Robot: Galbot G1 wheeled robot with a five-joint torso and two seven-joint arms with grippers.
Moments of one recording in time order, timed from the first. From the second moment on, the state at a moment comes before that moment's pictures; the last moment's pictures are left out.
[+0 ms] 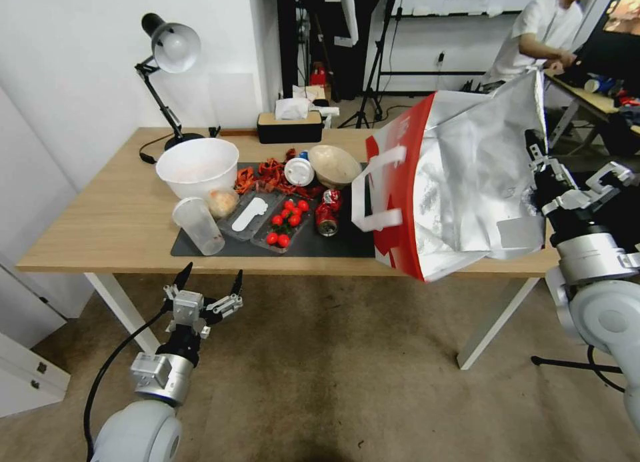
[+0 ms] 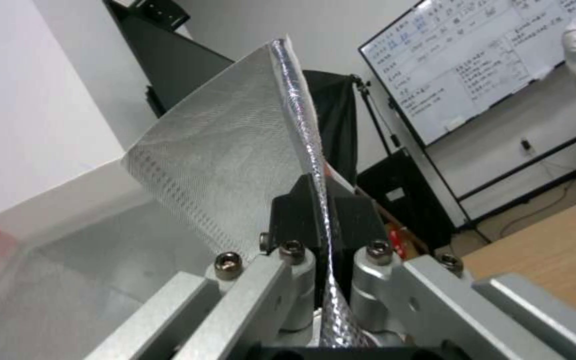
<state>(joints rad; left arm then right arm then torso) 1.63 -1.28 -0.55 -2.09 -0.19 -0.09 0.02 -1.24 0.90 0.73 2.07 1.30 0.08 0.05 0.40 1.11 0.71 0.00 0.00</state>
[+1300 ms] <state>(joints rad) 1.63 -1.28 -0.54 -2.08 -0.18 -0.09 0.01 -1.15 0.85 0.70 1.93 1.24 0.06 -0.03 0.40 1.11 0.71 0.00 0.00</state>
